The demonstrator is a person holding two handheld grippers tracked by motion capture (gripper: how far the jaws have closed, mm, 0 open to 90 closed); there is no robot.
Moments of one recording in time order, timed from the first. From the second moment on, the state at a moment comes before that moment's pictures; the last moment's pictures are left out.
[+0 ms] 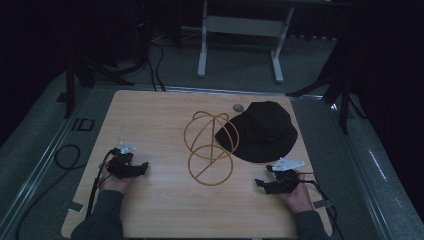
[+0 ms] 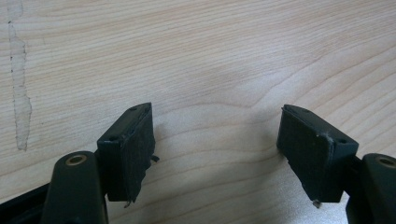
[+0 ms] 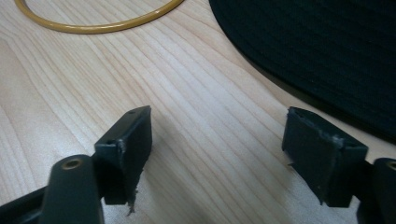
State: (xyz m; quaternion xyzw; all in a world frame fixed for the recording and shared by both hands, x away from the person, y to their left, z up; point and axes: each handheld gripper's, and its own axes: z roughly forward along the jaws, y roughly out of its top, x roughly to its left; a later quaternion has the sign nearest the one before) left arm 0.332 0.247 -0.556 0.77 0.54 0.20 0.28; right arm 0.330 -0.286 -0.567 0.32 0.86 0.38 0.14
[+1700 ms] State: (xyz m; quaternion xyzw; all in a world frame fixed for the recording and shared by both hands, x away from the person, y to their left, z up) left arm 0.333 0.246 -0.557 0.76 0.54 0.20 0.29; right arm 0.391 -0.252 -0.457 0.26 0.90 0.32 0.13
